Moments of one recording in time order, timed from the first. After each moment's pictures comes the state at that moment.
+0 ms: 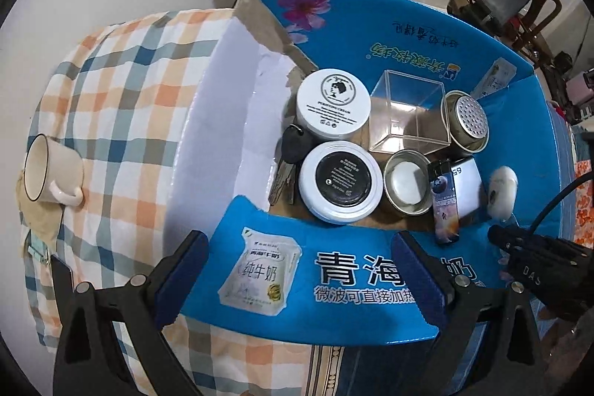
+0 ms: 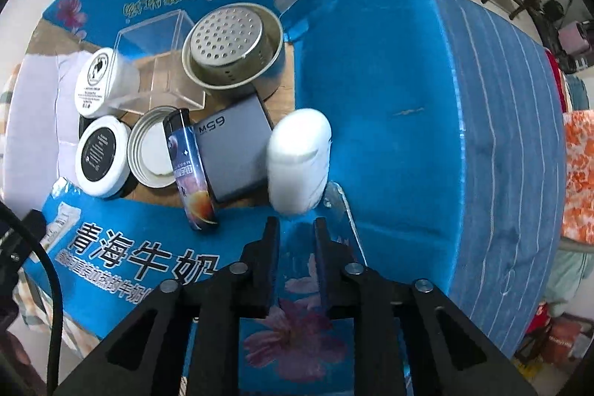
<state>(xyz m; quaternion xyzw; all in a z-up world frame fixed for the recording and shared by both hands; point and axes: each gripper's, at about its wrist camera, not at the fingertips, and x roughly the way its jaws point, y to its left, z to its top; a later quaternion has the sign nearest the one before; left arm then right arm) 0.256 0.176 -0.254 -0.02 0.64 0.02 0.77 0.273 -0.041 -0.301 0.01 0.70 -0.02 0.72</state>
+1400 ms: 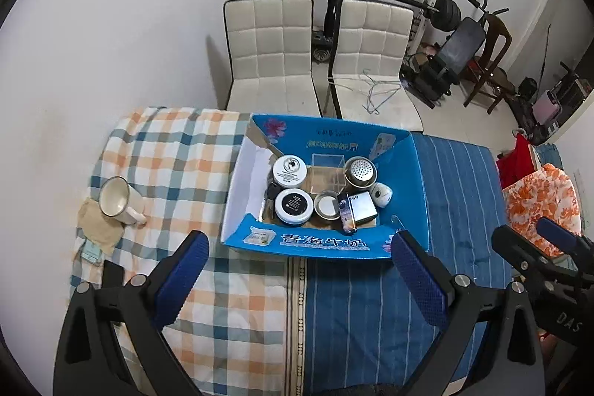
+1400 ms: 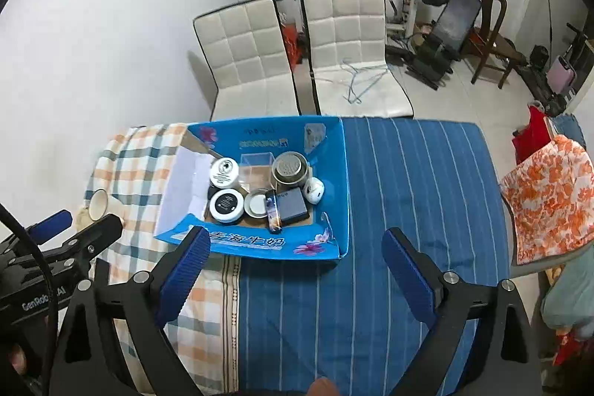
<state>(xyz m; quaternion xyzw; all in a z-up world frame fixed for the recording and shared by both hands) 0.157 0.140 -0.027 -0.01 0.52 0.00 0.85 0.139 -0.062 -0.001 0.05 0.52 0.03 0.86</state>
